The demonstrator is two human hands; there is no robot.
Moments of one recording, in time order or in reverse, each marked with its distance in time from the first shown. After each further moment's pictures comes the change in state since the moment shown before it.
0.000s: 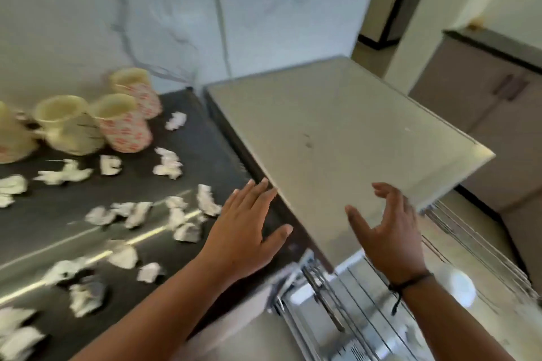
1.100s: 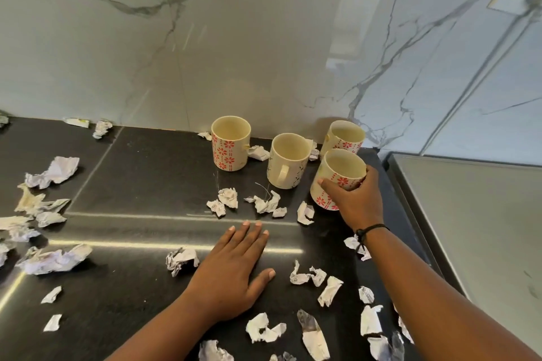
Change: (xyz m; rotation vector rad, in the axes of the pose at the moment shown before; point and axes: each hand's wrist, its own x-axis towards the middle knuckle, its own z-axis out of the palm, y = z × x) left_hand -0.122 -0.269 -0.105 0.277 -0.083 -0.436; right_hand 0.096 -0.331 0.274 0.565 -0.431 -0.108
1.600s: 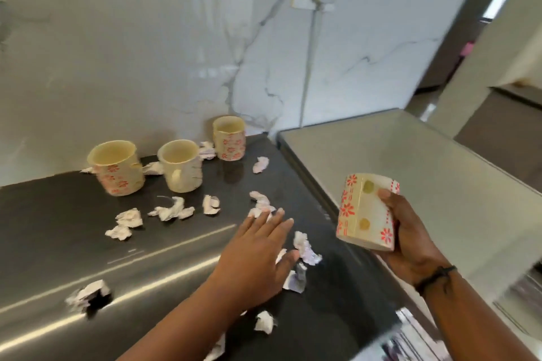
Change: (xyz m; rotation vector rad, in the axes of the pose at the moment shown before) left_hand 0.019 0.166 -0.049 -0.113 0.036 0.449; right_hand -0.163 0.020 -0.219 0.804 0.045 0.412
